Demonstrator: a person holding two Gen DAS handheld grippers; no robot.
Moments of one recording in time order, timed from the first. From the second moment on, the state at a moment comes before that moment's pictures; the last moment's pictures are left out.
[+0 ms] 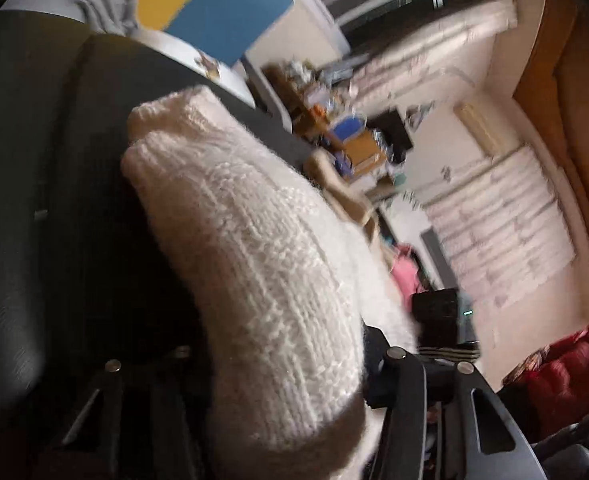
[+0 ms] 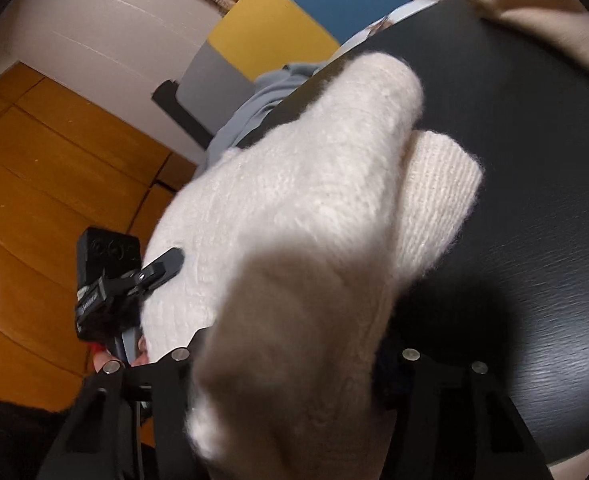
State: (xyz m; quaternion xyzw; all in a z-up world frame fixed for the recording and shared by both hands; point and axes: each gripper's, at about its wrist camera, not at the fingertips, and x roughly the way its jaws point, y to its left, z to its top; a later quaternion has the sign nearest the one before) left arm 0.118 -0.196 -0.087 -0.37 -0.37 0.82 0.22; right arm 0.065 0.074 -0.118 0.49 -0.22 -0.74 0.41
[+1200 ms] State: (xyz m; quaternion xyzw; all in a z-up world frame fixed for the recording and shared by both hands) left arm 0.448 -0.603 0.026 -0.12 -0.39 0.82 -0.41; right arm 0.148 -0.610 -0.033 0.48 0.07 -0.47 0.73
